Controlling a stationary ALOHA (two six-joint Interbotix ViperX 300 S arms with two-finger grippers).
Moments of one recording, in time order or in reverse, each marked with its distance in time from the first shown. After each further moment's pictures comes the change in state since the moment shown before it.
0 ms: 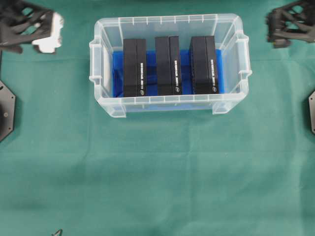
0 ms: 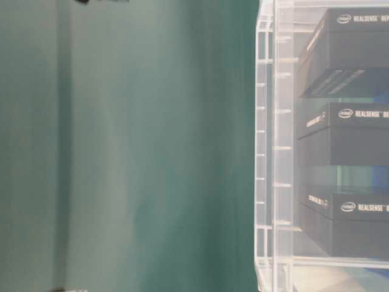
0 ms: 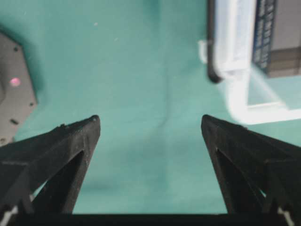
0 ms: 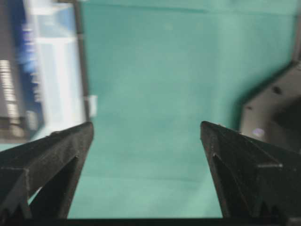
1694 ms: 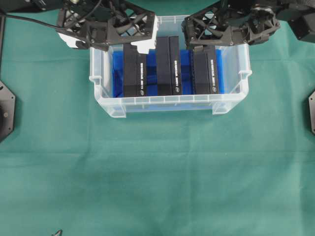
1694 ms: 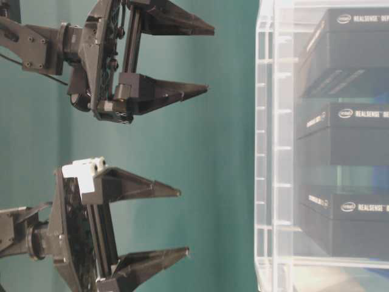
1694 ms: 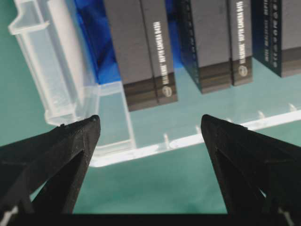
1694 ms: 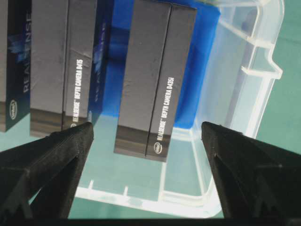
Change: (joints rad) left arm -0.071 0.405 -0.353 0.008 -0.124 0.009; right arm 0.087 0.354 -0.316 0.014 -0.110 -0.032
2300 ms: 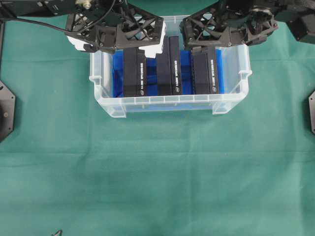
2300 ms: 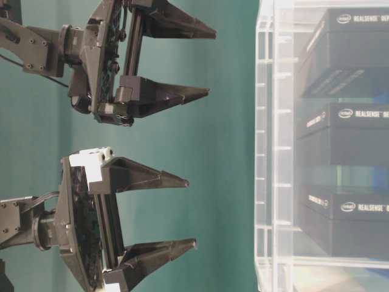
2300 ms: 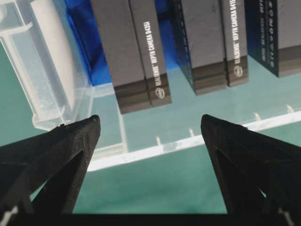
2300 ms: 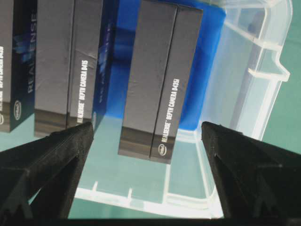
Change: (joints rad) left arm -0.011 0.028 -0.014 0.002 -0.003 -0.005; right arm 0.000 0.005 0.000 0.000 -0.014 0.000
